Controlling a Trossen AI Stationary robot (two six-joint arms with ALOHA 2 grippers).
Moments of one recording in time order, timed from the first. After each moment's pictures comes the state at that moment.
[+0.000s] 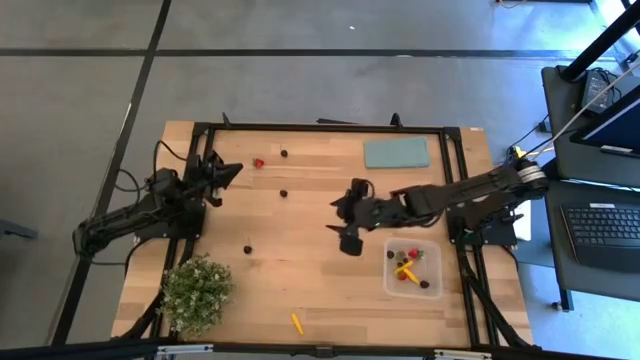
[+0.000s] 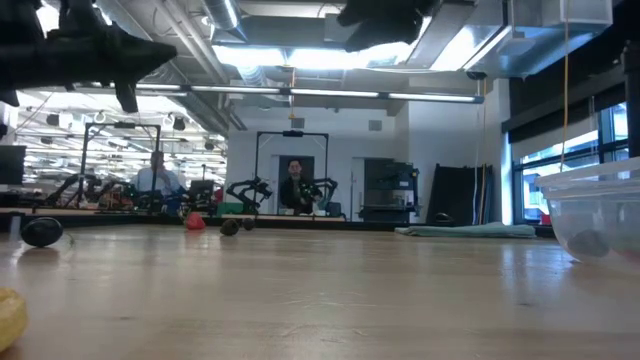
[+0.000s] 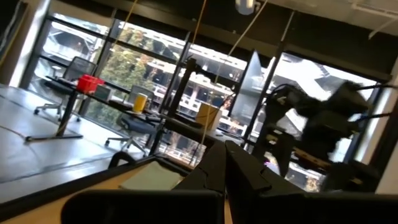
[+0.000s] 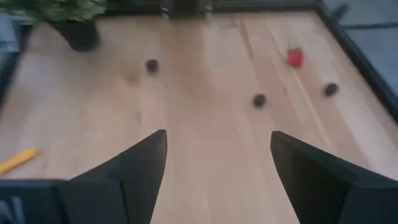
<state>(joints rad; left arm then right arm) 0.44 0.00 0.01 0.32 0.08 -0.44 0.24 1.53 1.24 -0.37 0.34 0.19</state>
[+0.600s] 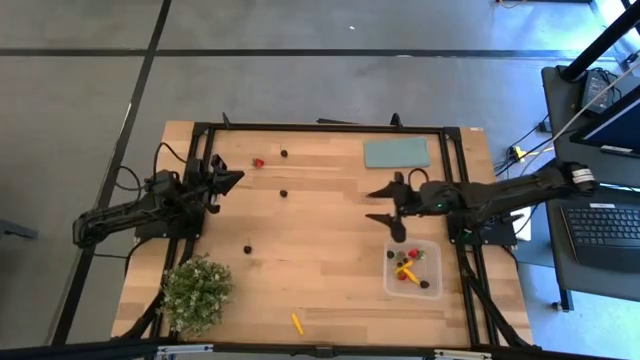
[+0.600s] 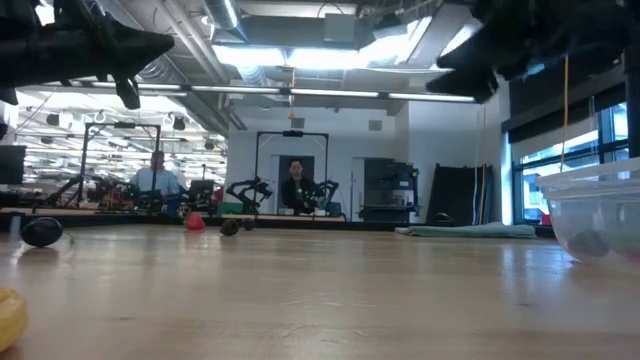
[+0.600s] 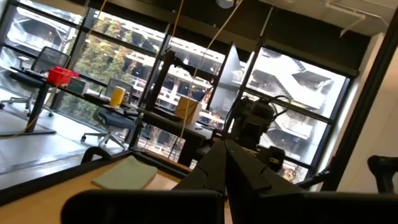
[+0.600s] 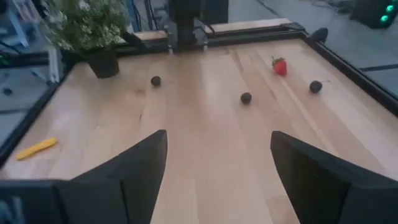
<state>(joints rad) 0.33 0.00 0.01 0.33 0.06 -0.44 0.11 0.94 0.47 0.15 0.18 0.14</state>
